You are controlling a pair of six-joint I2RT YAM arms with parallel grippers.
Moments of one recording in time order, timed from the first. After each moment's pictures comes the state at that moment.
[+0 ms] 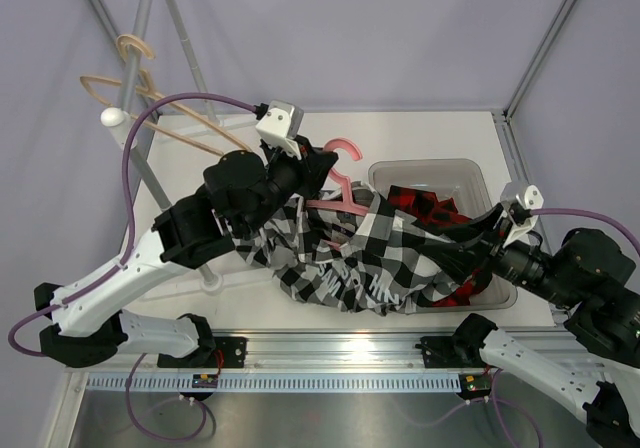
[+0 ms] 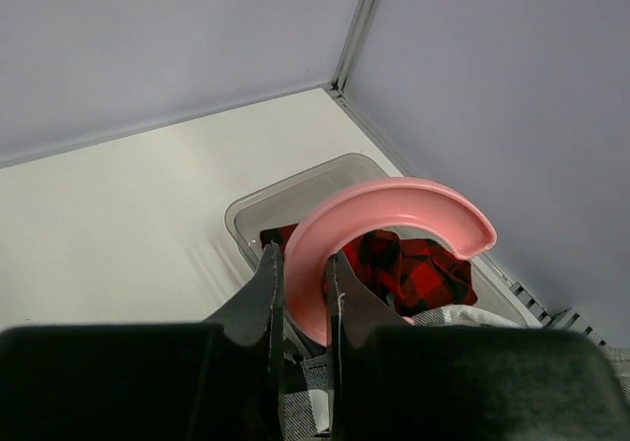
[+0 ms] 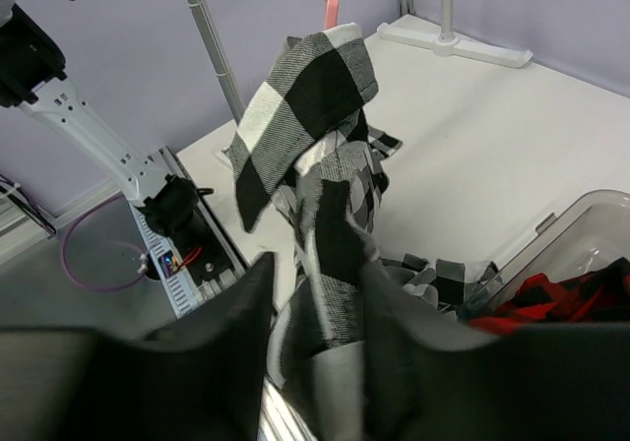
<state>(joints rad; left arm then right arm) -1.10 1.20 1.55 -0.40 -0.45 -0.29 0.78 0.55 1.27 -0.76 -0.21 0.22</state>
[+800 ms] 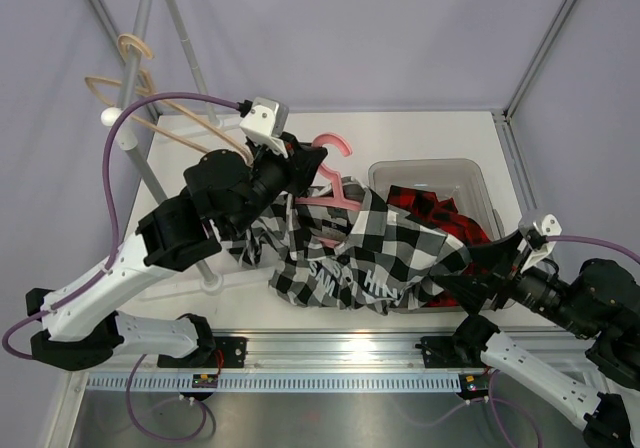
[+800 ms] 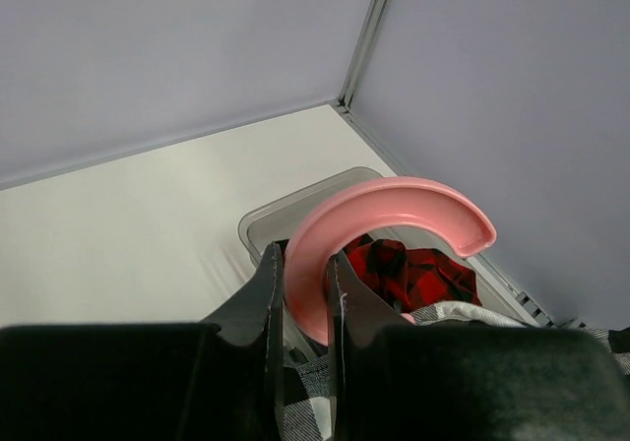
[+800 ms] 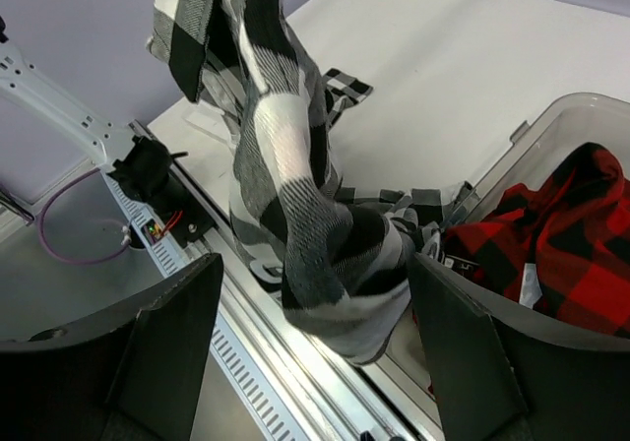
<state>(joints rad) -1.11 1.17 1.58 -0.43 -0.47 -0.26 0.78 0.40 1.23 -0.95 -0.11 0.26</state>
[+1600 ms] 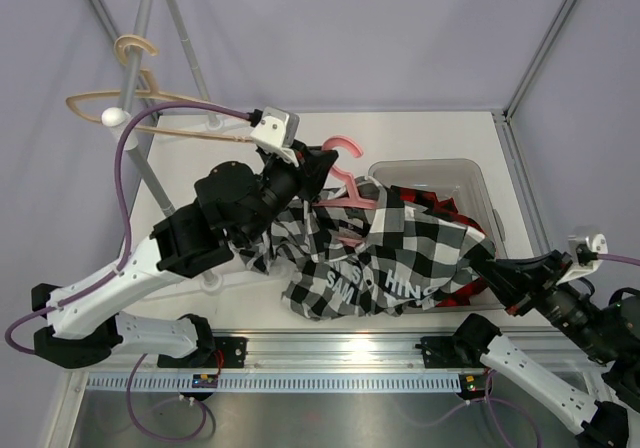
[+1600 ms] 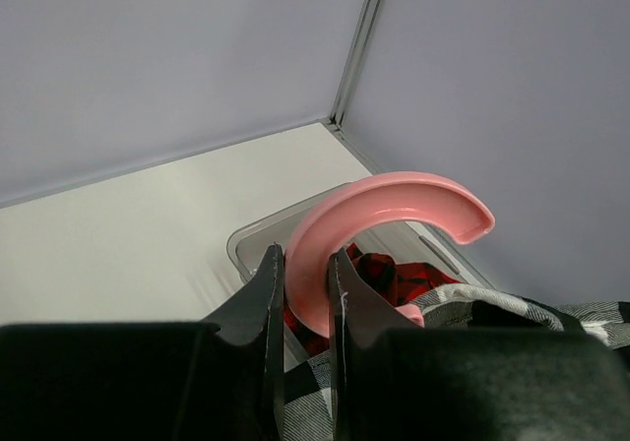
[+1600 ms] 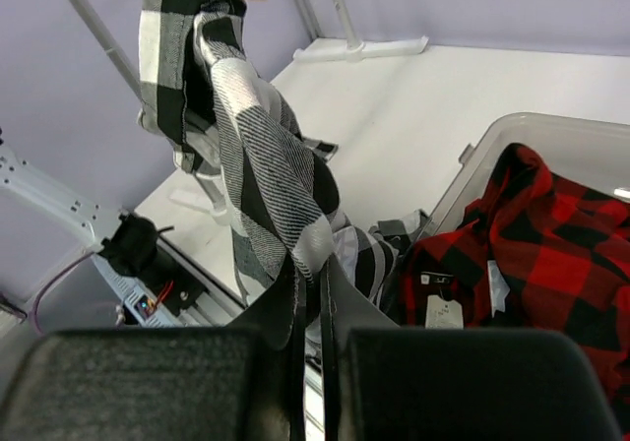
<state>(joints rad) -1.14 1.16 1.51 -0.31 -0.53 -0.22 0.78 0.25 1.19 -0.92 0.07 0.36</state>
